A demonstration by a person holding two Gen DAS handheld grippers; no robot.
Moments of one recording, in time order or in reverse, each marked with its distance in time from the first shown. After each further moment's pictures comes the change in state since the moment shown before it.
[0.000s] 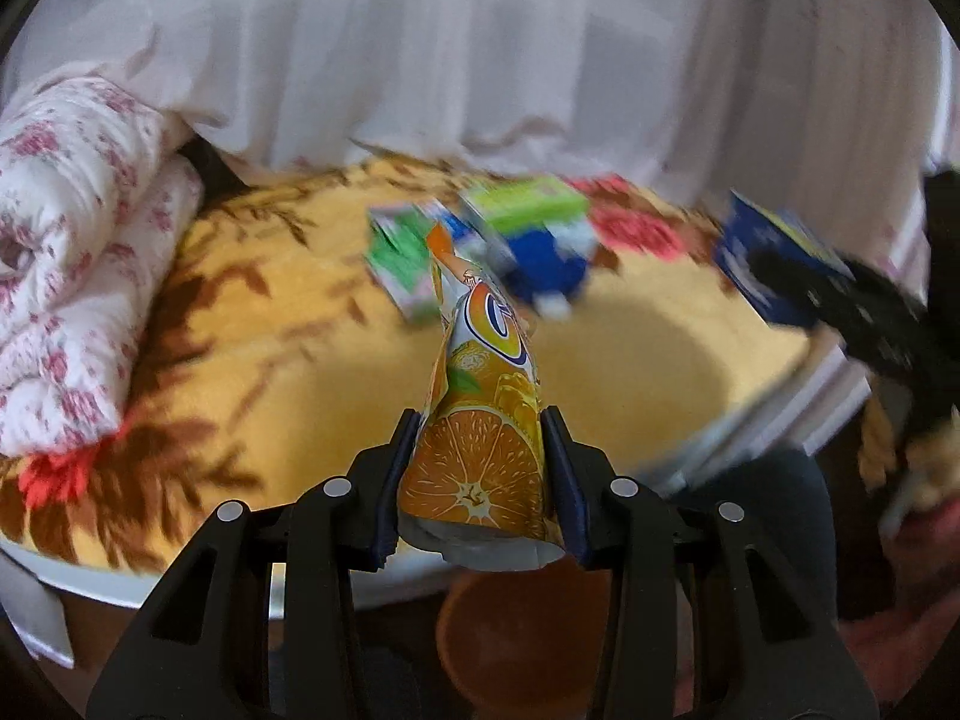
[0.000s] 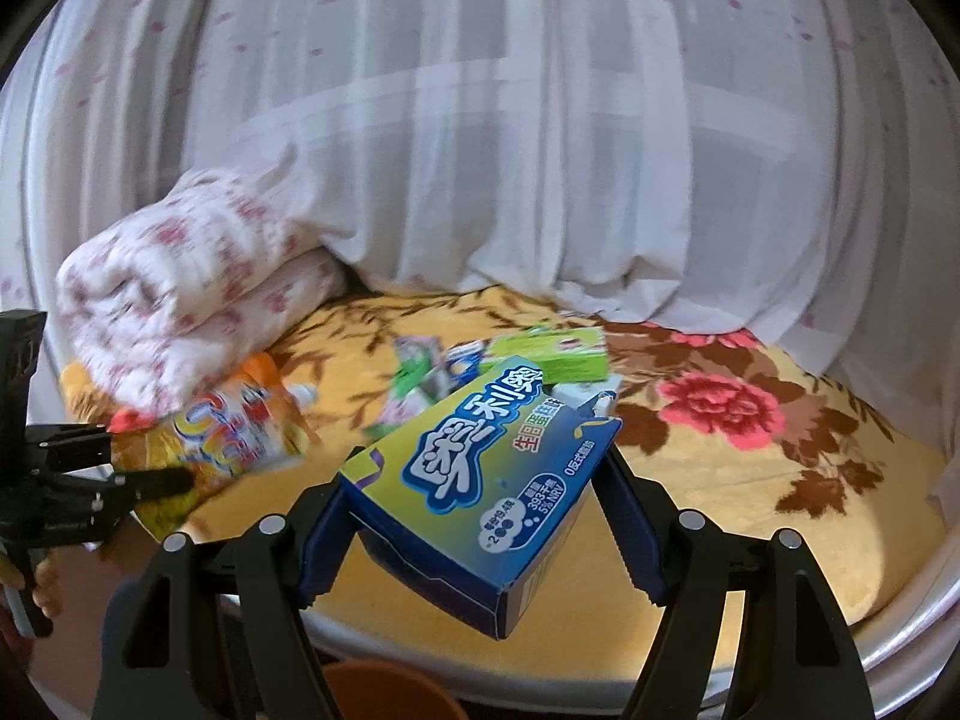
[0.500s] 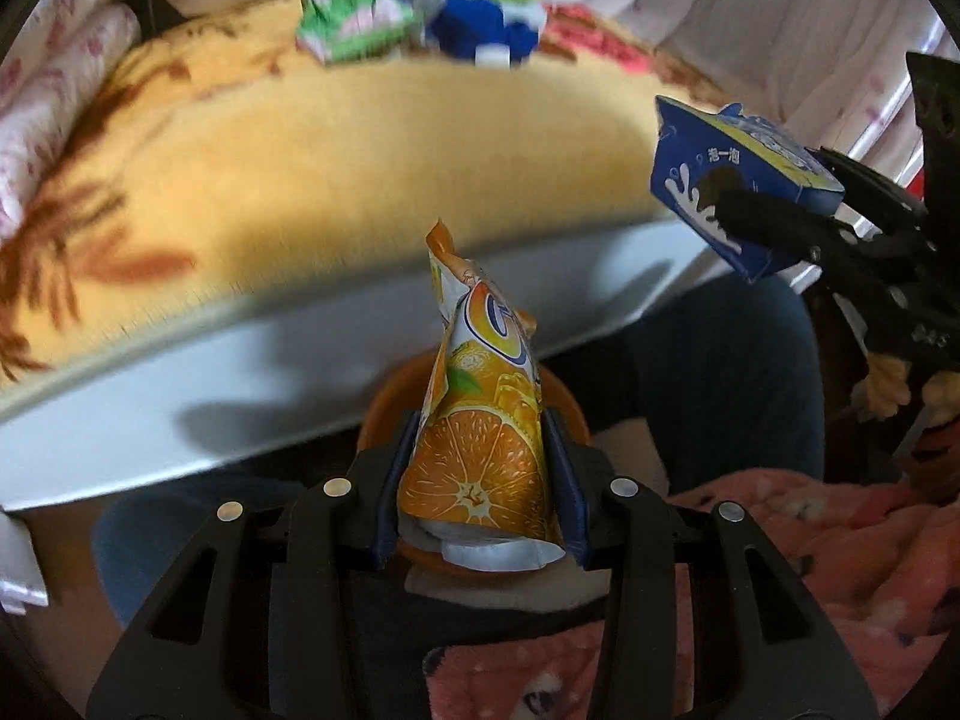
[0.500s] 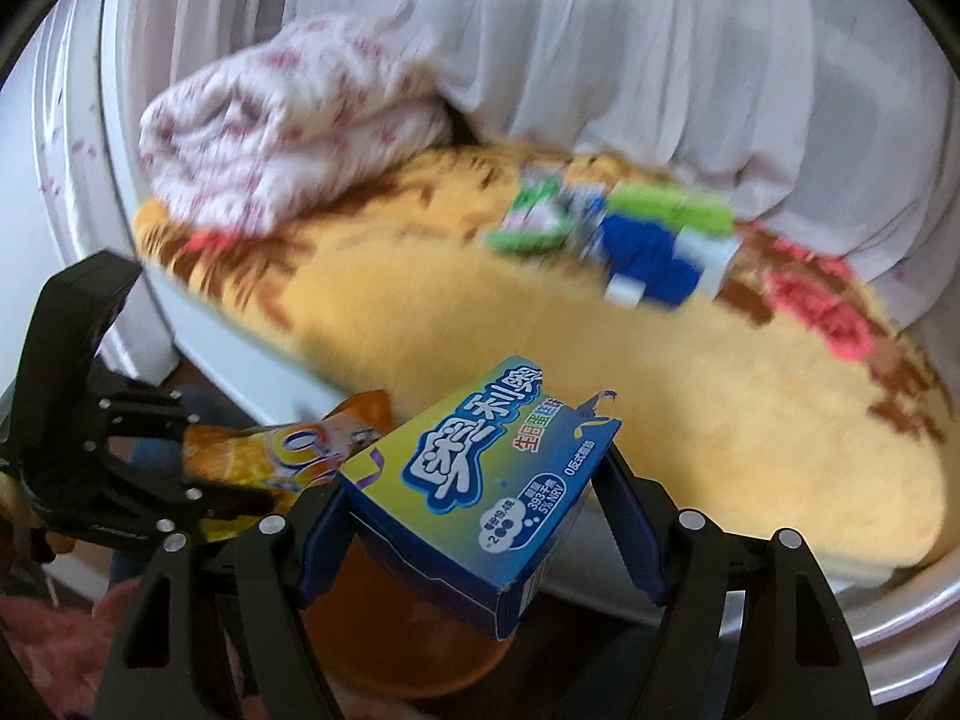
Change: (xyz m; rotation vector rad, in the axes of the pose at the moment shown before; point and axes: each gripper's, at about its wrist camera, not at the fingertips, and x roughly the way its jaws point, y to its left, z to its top) left arm 0.052 -0.025 -0.103 -0.039 0.353 -0.112; right arm 0.010 0.048 -0.092 -0.146 0.307 0.187
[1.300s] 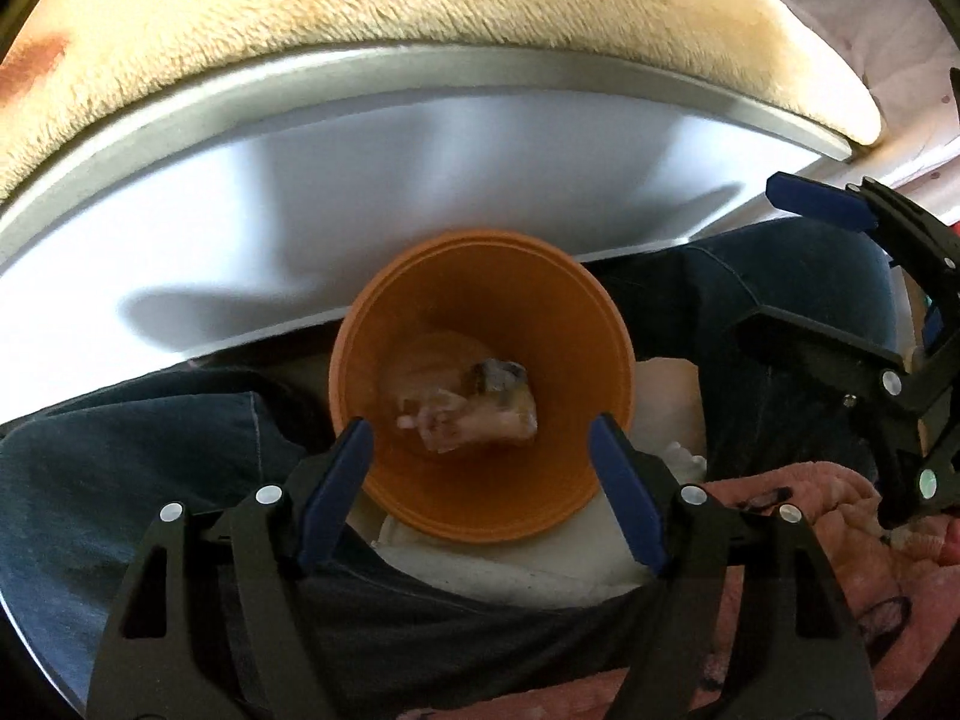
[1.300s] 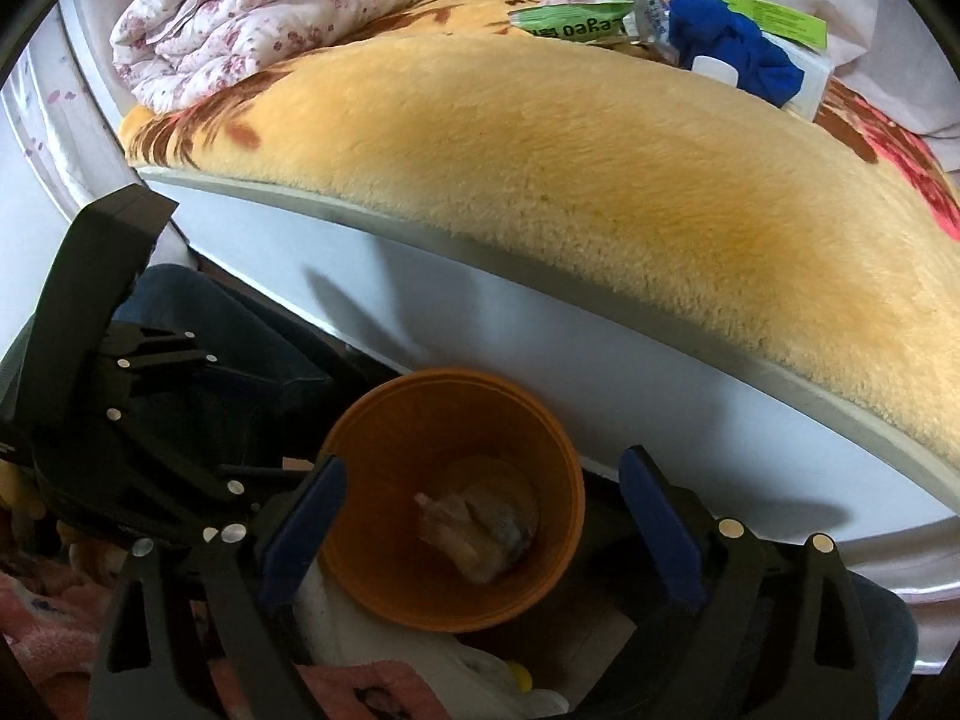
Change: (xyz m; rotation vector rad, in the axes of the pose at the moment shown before) left arm 0.079 0.014 -0.010 -0.134 0.236 0.018; right arm 0.091 0.002 -0.049 0.042 0.299 0.099
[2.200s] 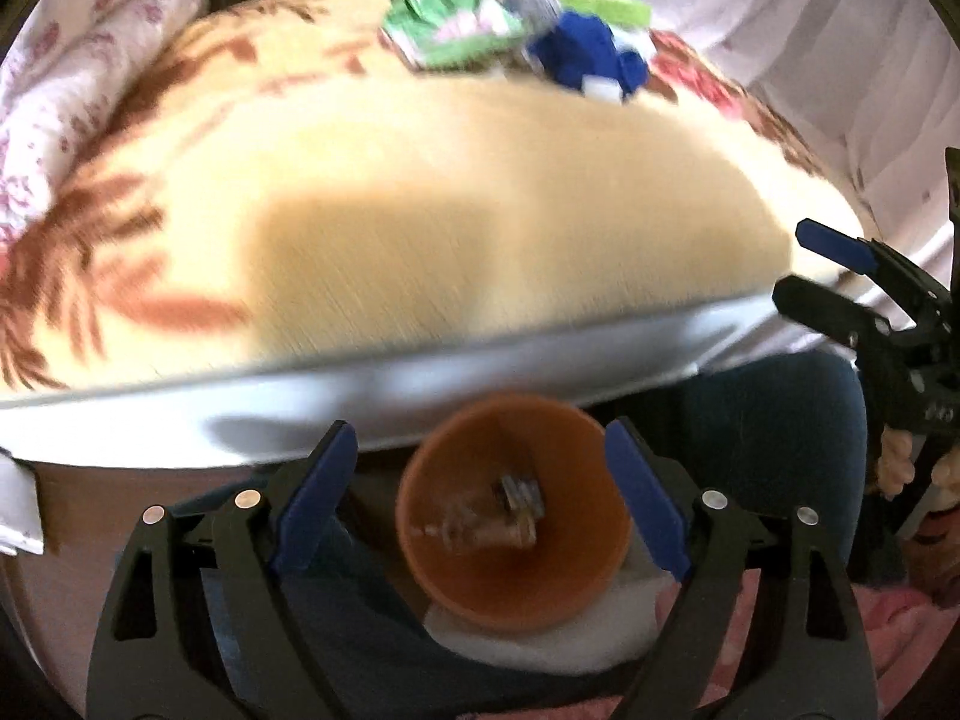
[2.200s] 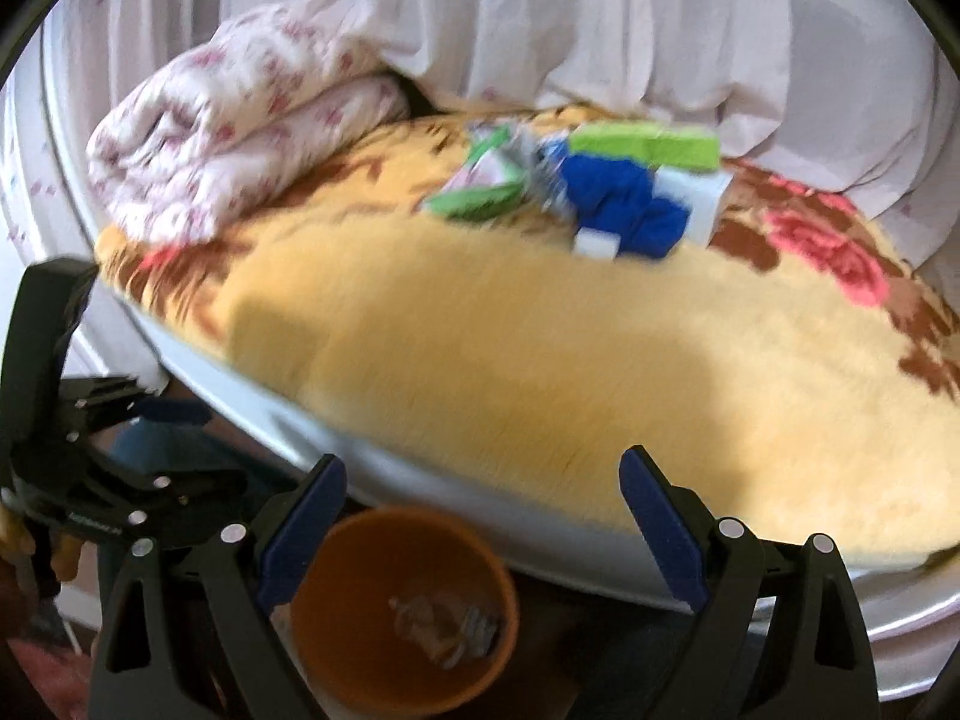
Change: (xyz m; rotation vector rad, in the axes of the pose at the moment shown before) left arm -0.087 0.011 0.041 -0.033 -0.300 0.081; right arm -0.069 -0.042 0.053 0.089 -0.274 -0.103
